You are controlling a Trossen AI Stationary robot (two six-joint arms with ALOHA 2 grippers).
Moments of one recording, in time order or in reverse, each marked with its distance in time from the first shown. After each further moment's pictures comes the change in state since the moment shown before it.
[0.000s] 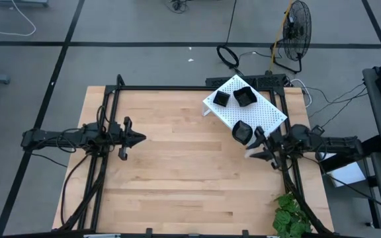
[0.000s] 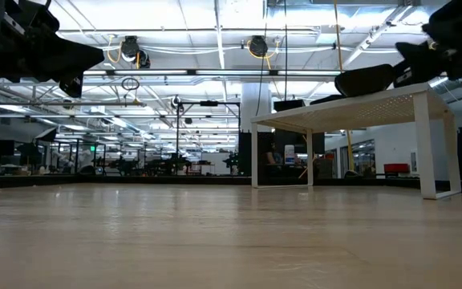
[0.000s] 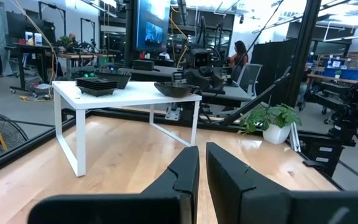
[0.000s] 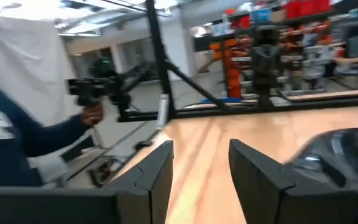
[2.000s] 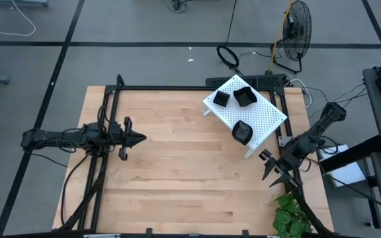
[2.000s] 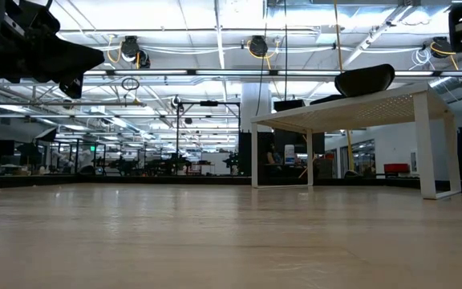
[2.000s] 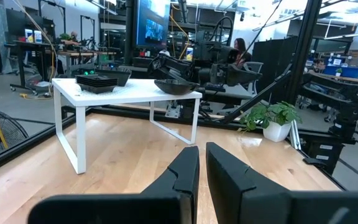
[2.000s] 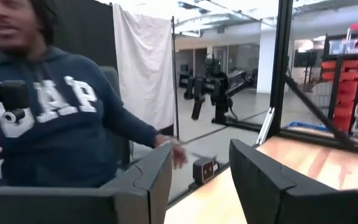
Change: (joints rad) left arm -0.002 0.003 0.000 -0.008 -0.001 -0.001; right arm 0.753 0.131 0.000 0.194 0.324 -0.185
